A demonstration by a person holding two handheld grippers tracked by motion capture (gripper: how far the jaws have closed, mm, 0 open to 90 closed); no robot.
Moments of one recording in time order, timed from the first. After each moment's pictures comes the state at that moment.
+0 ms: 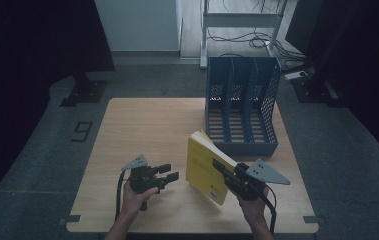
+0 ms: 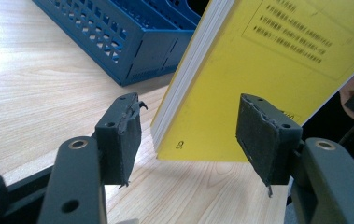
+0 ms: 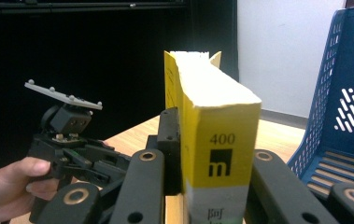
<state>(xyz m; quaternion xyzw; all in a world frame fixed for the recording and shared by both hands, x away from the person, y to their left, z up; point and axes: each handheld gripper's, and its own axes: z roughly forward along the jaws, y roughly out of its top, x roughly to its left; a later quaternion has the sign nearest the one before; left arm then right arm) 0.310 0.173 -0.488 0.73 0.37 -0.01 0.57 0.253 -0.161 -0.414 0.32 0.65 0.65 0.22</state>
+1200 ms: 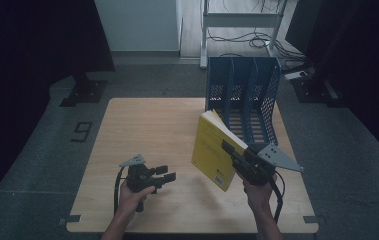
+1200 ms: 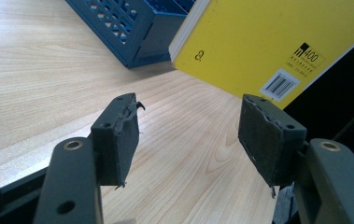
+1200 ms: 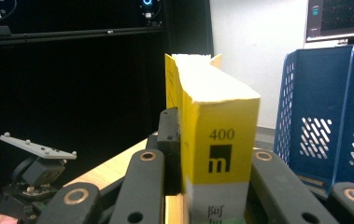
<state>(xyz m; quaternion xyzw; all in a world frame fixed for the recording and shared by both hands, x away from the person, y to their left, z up) 0.312 0.182 -0.486 0.73 0.40 -0.04 0.55 0.270 -0.174 -0.374 0.35 0.61 0.66 0.25</state>
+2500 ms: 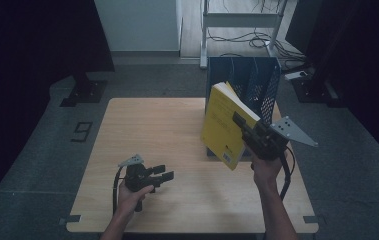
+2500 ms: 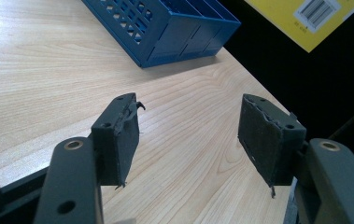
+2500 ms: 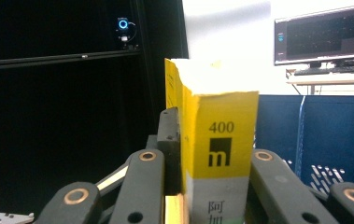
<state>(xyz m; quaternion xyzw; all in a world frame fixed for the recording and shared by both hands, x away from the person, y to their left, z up) 0.313 0.186 -0.489 0.73 0.41 -0.03 0.55 0.302 -0.189 -0.322 0.37 0.58 0.66 0.30</state>
